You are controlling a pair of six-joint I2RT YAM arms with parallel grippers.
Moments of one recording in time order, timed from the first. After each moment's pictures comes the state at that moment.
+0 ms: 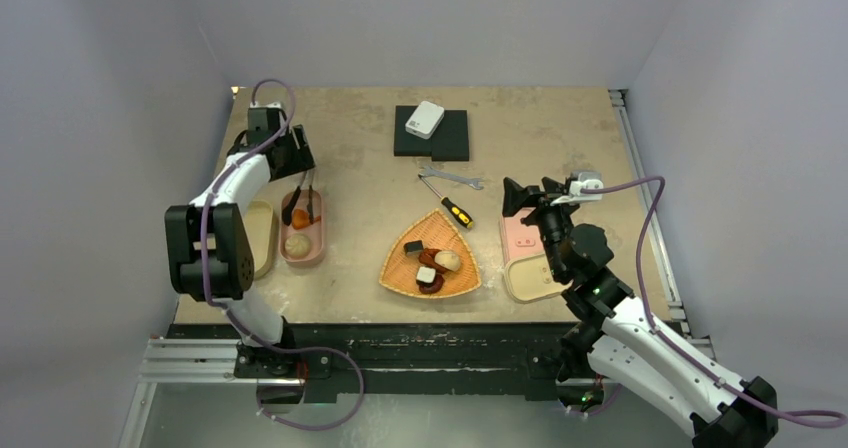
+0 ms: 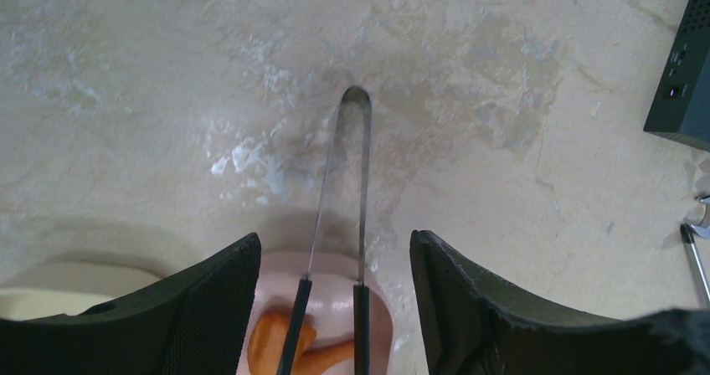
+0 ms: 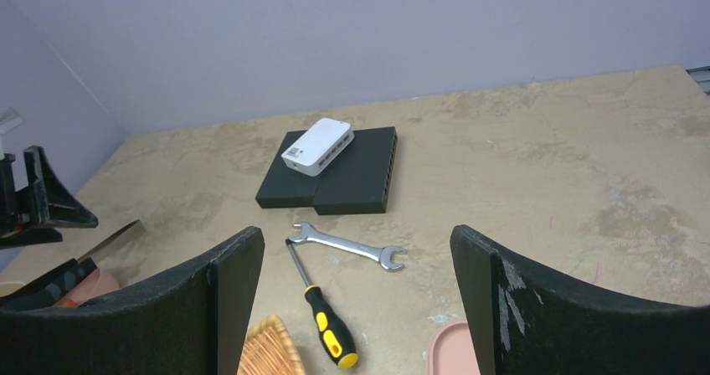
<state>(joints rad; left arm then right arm) 0.06 1.67 1.19 -0.36 0.00 -0.29 0.65 0.66 0.45 0.33 0.50 0.22</state>
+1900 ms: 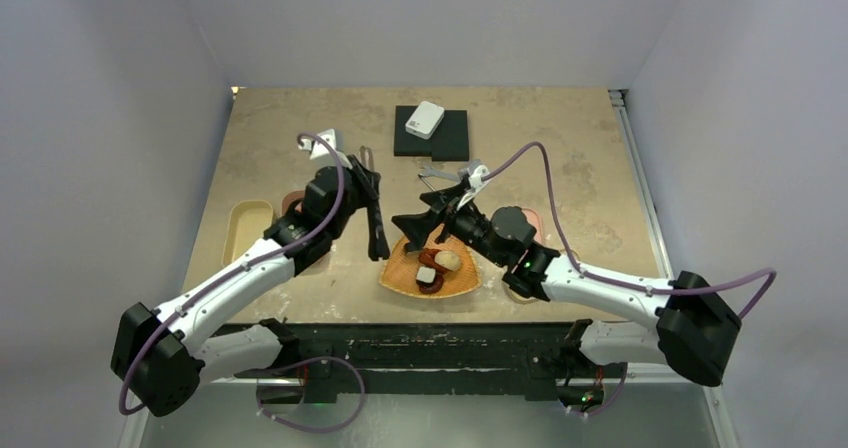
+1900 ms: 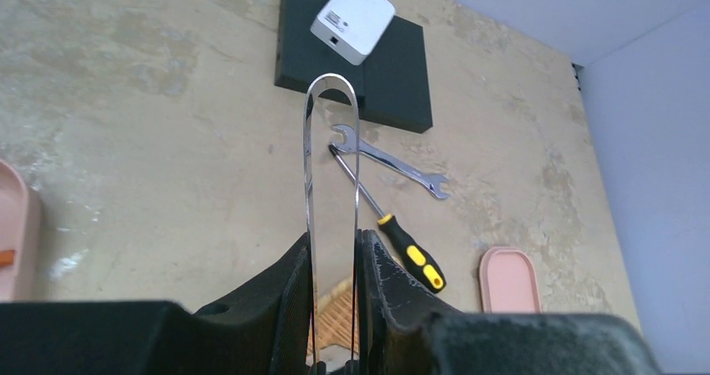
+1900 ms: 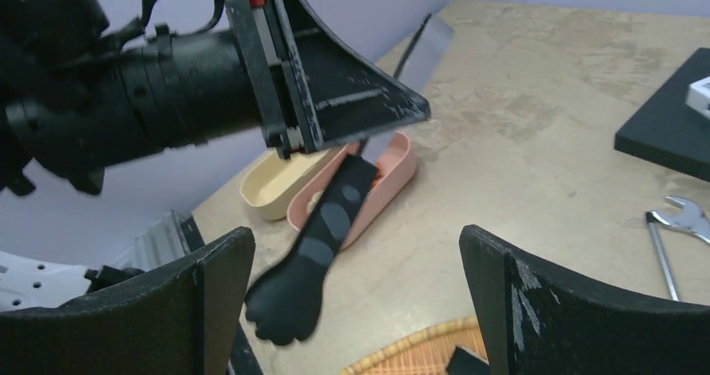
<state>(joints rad) -0.59 1.09 0.81 -0.05 -0.38 -0.66 0.93 1.19 0.62 0.64 0.05 0.40</state>
